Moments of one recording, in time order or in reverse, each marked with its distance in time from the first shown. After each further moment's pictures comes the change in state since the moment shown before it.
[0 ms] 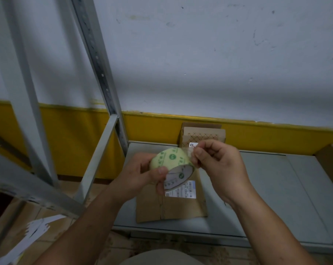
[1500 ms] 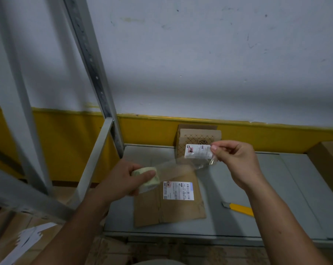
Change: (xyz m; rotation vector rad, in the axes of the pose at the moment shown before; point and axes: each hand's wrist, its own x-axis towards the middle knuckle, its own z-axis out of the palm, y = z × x) left_hand -0.010 -0.039 -0.042 0.348 0.184 -0.349; right_hand 0.036 0.036 -0.064 -0.201 0.219 0.095
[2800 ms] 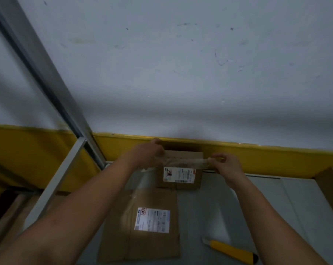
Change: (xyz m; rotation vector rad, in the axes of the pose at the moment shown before) left_hand 0.260 0.030 0.074 1.031 -0.218 -0.023; right_hand 0.184 0.124 -0.095 -0.170 0.004 0.226
